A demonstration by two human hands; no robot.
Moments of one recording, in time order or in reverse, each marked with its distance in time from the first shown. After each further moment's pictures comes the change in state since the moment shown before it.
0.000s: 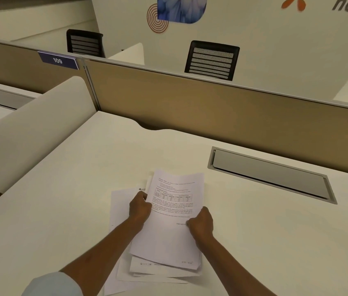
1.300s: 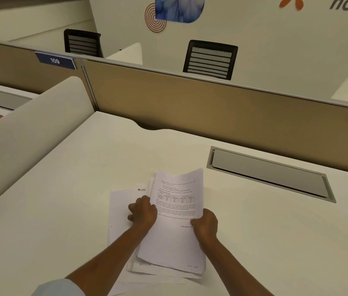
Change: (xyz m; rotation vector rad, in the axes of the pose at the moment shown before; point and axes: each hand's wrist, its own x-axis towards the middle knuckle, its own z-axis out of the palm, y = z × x) left_hand -0.012 0.000 0.019 0.395 0.072 0.048; right_hand -0.003 0.004 -0.014 0.003 0.055 -0.034
